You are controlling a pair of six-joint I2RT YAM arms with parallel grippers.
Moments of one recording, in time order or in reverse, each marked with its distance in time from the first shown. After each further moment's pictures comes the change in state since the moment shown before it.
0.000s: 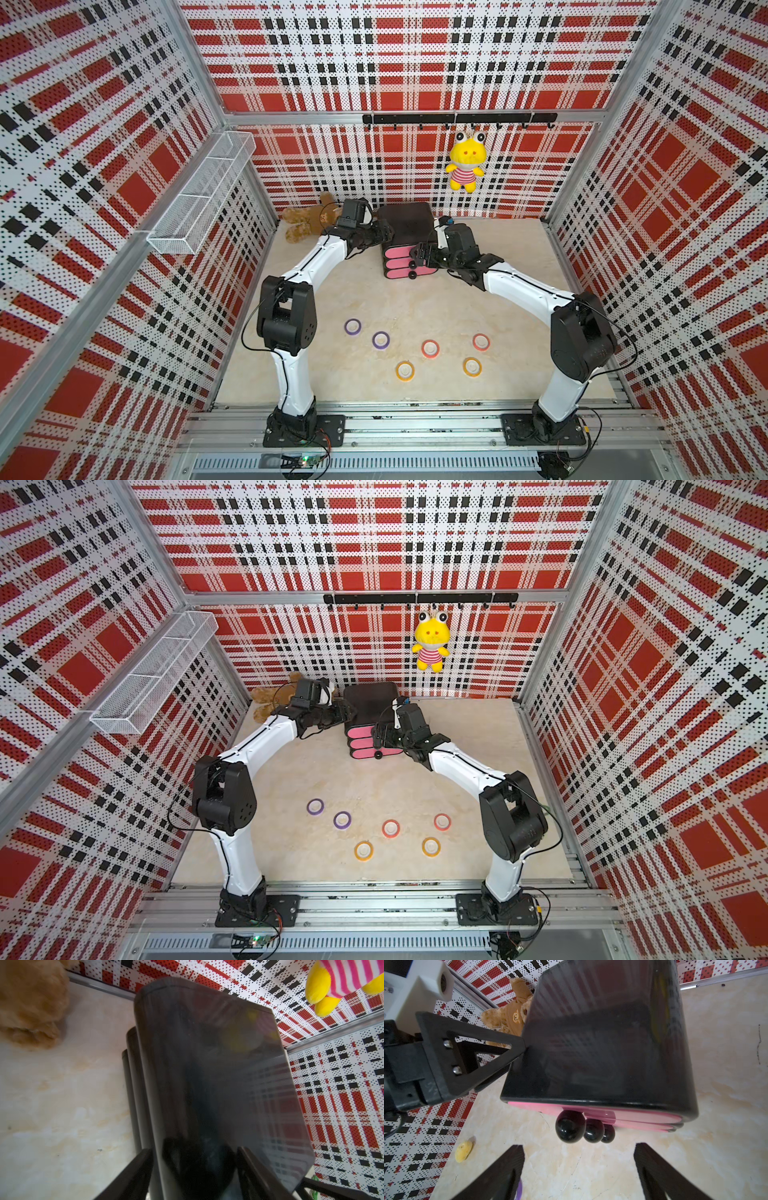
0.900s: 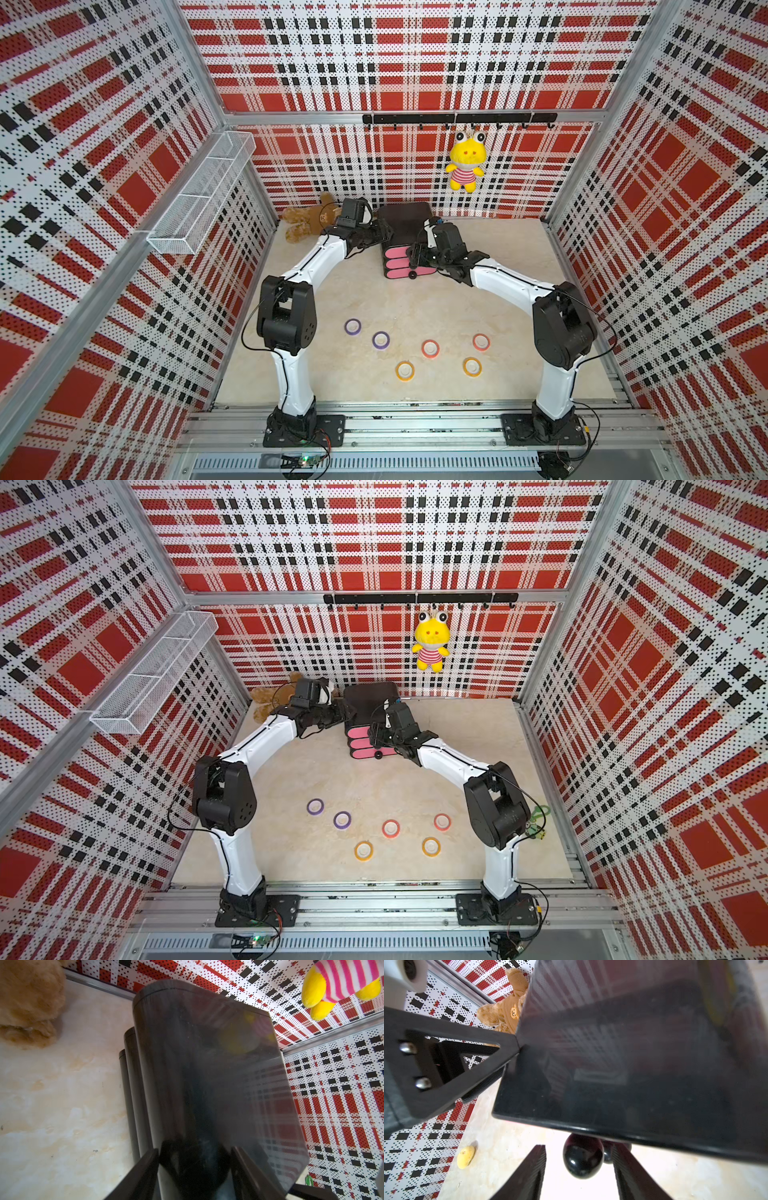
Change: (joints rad) left arm 0.005 0.000 0.001 0.001 0.016 -0.018; right arm 0.029 0.118 0.096 -0.004 -0.009 0.051
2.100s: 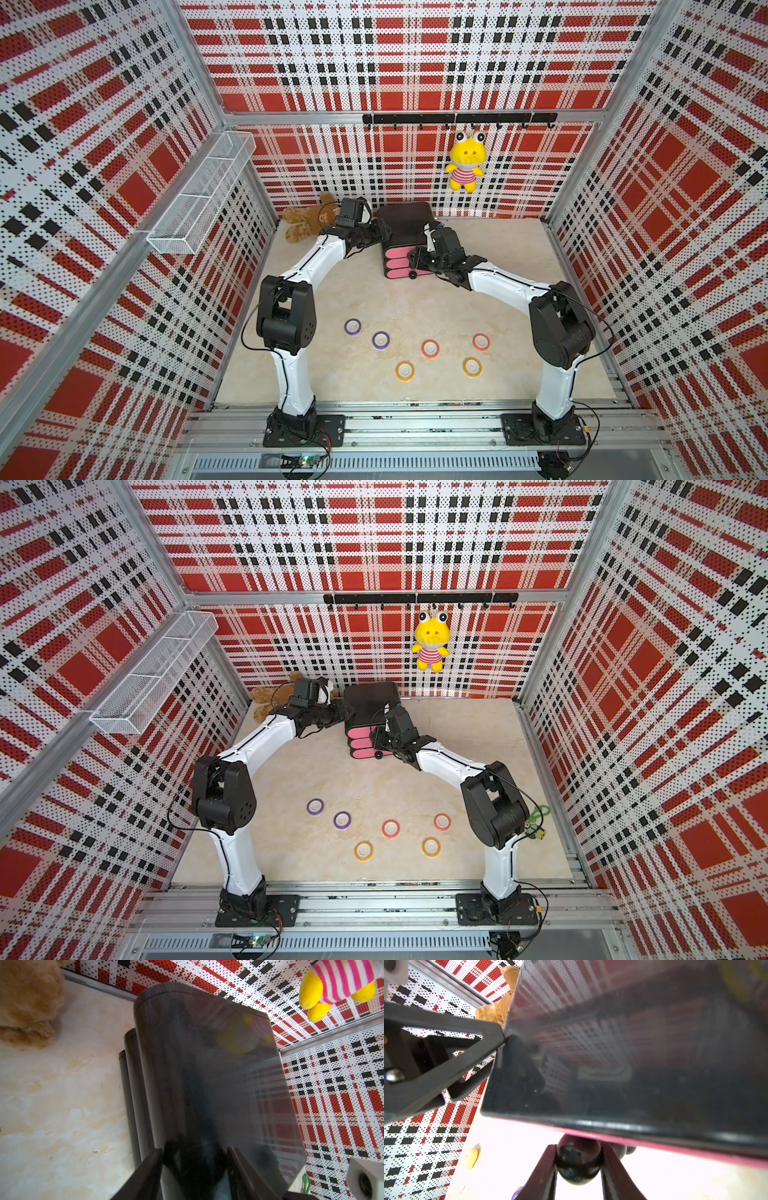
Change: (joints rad) left arm 0.007 0.002 0.000 0.005 0.017 0.000; right arm 0.014 -0.012 -0.067 0.064 0.009 0.056
